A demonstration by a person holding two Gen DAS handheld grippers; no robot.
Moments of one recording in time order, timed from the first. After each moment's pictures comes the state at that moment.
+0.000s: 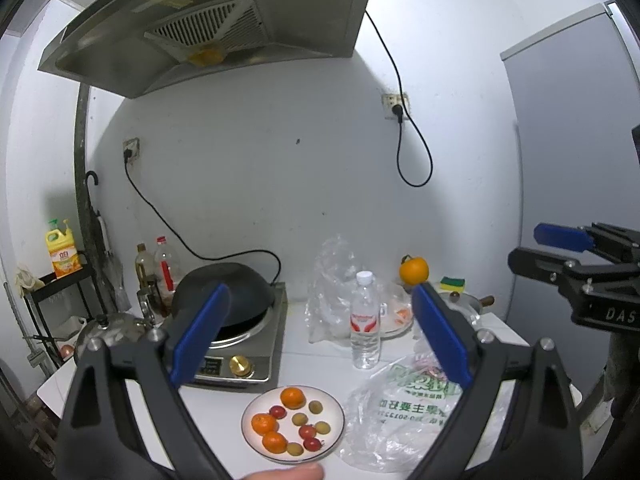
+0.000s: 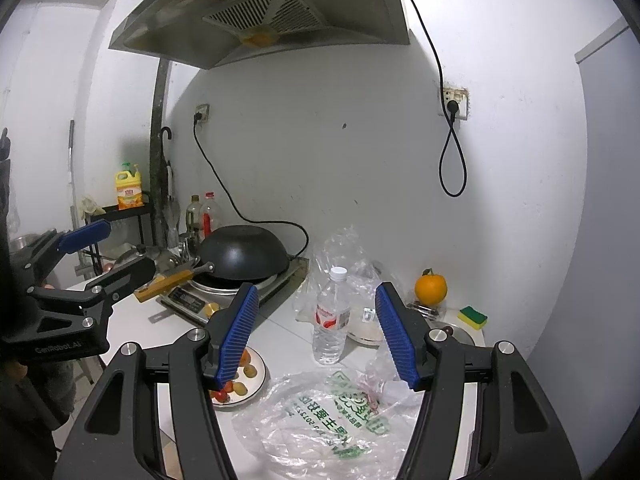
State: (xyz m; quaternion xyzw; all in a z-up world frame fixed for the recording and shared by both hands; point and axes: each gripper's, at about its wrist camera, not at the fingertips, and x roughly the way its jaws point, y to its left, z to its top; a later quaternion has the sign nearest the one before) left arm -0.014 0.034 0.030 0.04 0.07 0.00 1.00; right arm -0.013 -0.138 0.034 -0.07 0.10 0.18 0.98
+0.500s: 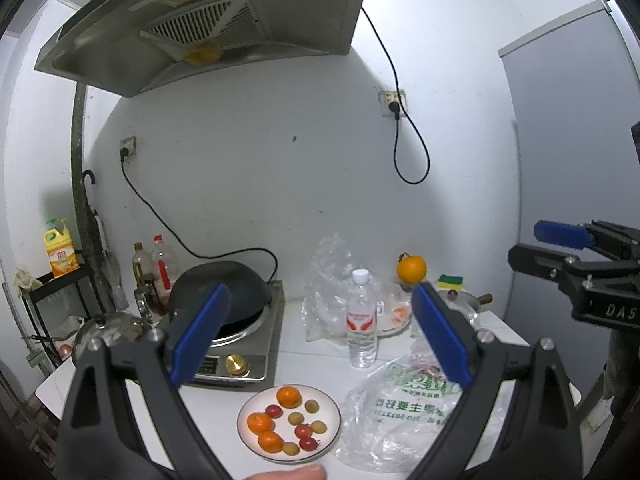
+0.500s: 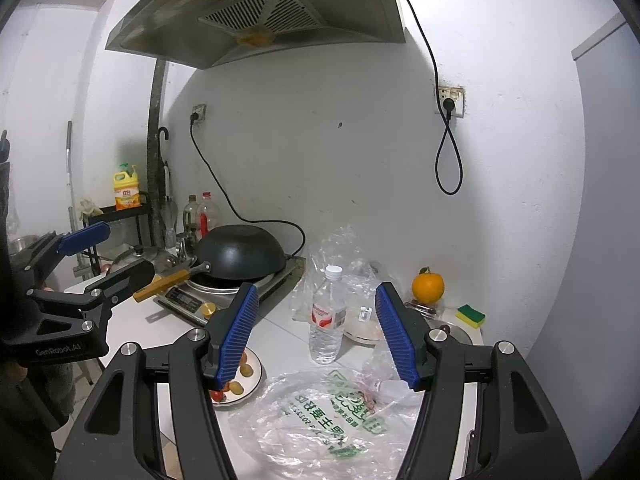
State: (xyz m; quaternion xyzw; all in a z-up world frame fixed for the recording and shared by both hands) left arm -0.011 0.034 0.028 0.04 0.08 -0.01 1.00; right arm -0.011 -0.142 0.033 -0.06 0.10 0.18 0.98
